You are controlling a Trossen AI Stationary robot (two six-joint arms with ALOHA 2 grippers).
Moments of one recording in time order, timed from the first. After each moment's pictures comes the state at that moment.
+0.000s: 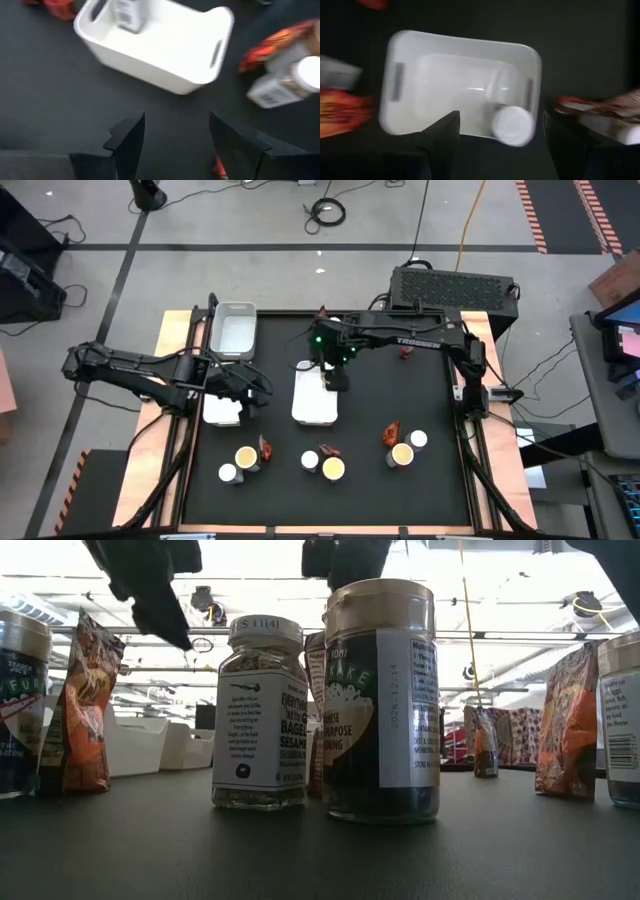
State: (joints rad) left arm -0.09 1.02 0.83 -0.67 -0.09 -0.38; right arm -0.16 1.98 1.99 -1.15 -0.07 -0.20
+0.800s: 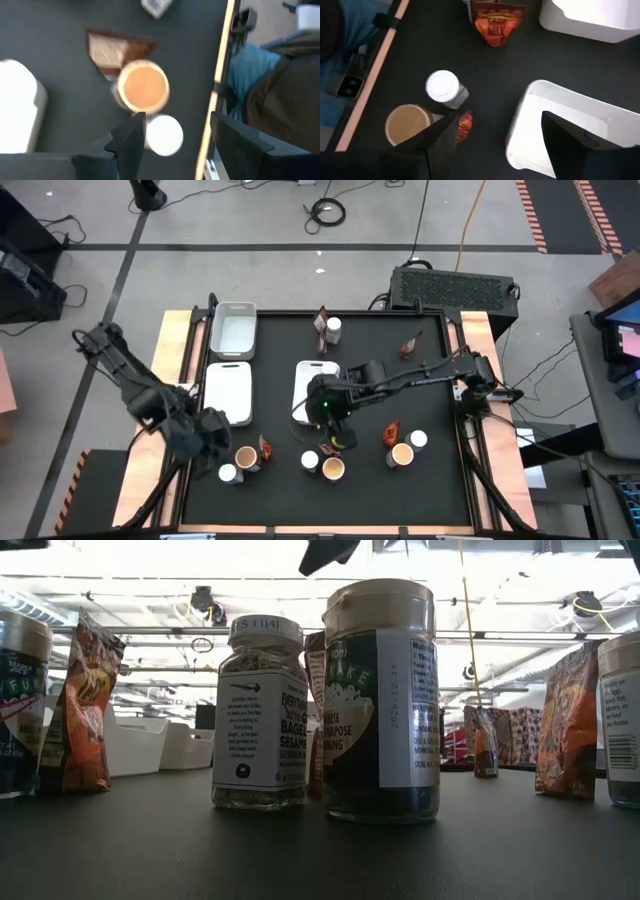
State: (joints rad) left arm -0.79 1.07 1.04 -0.96 -0.13 -1.09; right arm 0.17 1.95 2.00 -1.06 -0.09 -0.07
